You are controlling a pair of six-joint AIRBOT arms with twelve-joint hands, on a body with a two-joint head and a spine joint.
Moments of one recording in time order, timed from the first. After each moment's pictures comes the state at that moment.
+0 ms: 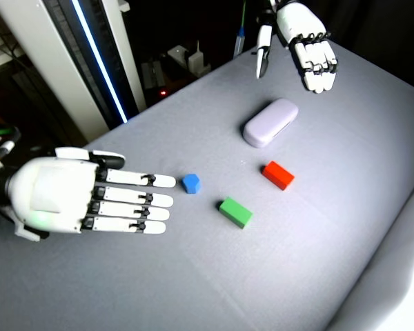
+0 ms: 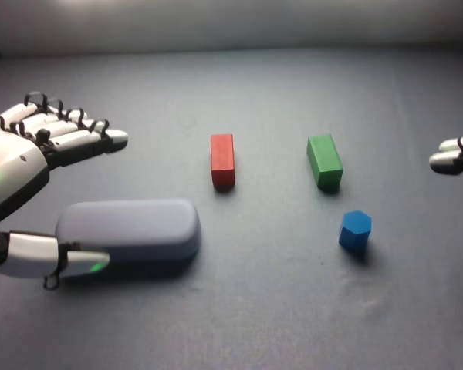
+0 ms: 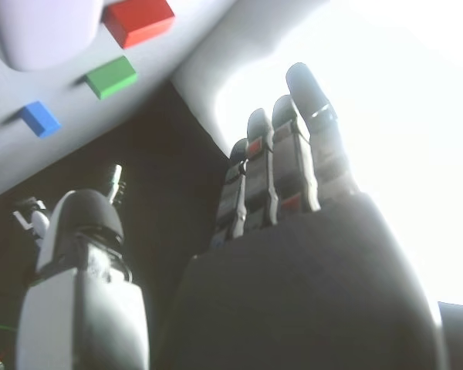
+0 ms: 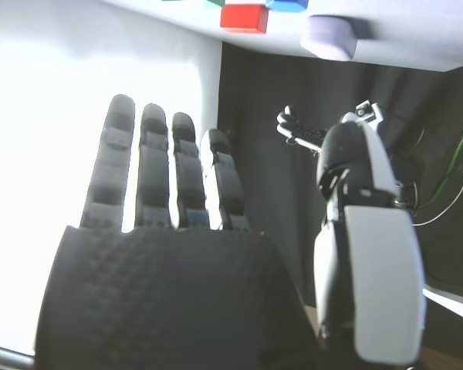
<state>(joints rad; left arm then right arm) 1.14 -0.77 0.92 -0.23 -1.00 0.93 -1.05 -0.85 1.13 -0.10 1.08 -0.48</state>
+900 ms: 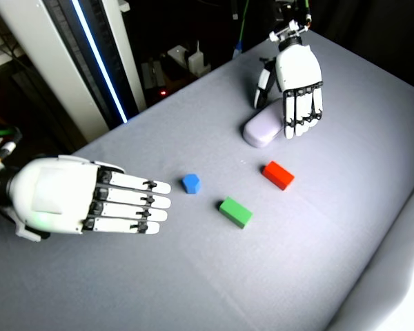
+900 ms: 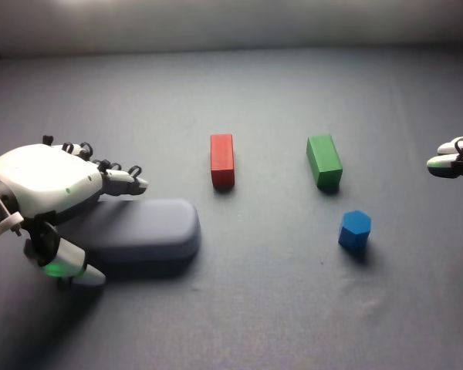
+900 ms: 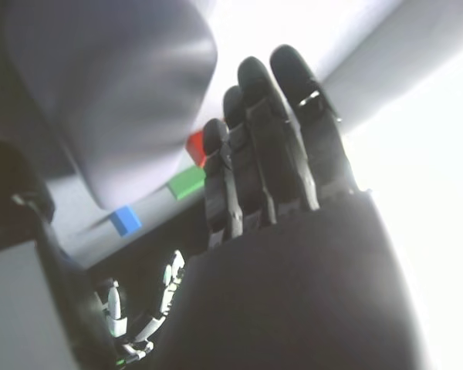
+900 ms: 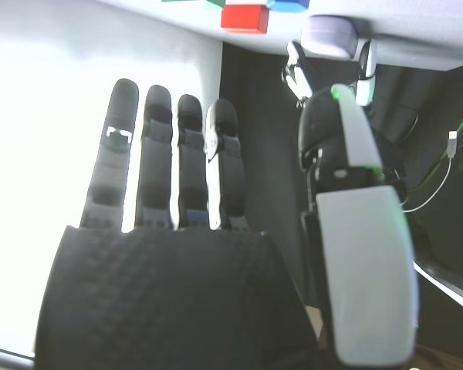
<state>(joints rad) 0.94 -0.95 1.10 -0.30 -0.54 1.20 -1.05 -0.86 1.13 -0.10 1.08 -0.48</state>
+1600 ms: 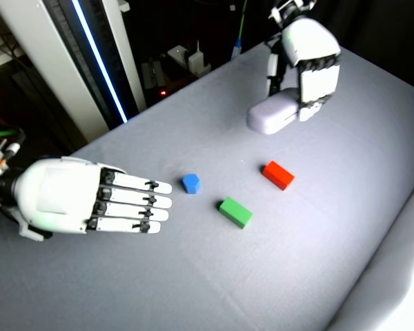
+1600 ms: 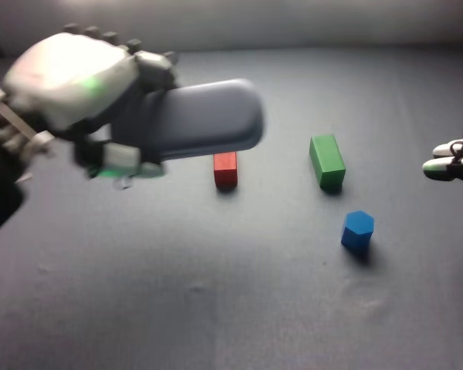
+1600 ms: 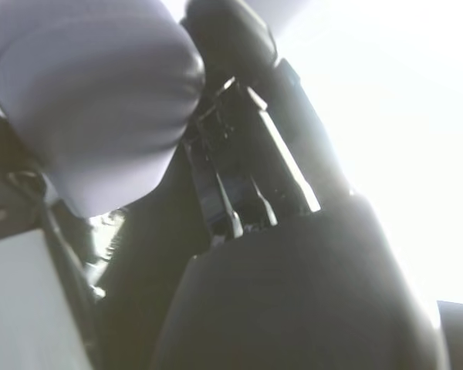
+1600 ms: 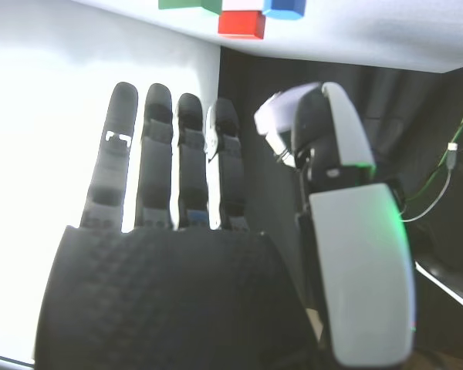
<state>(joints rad) 0.70 -1.03 1.12 -0.22 -0.76 1.17 -1.04 -0.88 1.14 -0.11 1.07 -0.47</state>
